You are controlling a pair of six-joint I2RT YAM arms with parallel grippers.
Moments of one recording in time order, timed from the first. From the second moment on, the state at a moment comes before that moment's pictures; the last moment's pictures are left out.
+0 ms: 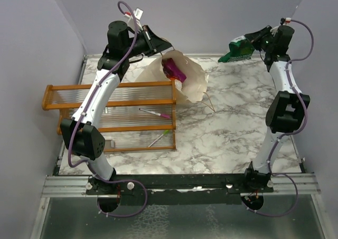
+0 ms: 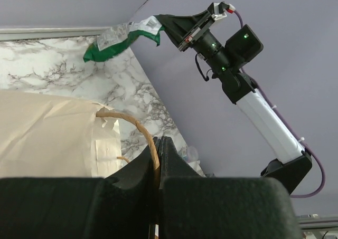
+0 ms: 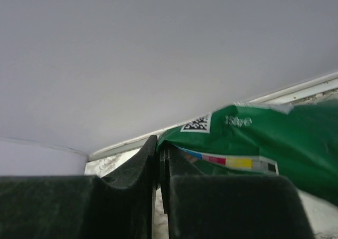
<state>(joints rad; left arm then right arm) -0.28 1.69 1.77 -0.14 0.66 -0.82 -0.19 2.06 1.87 0.05 -0.43 0.75</state>
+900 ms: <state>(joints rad) -0.36 1.66 1.72 -0.14 0.66 -0.82 -0.31 1.70 0.88 0.16 -0.29 0.68</state>
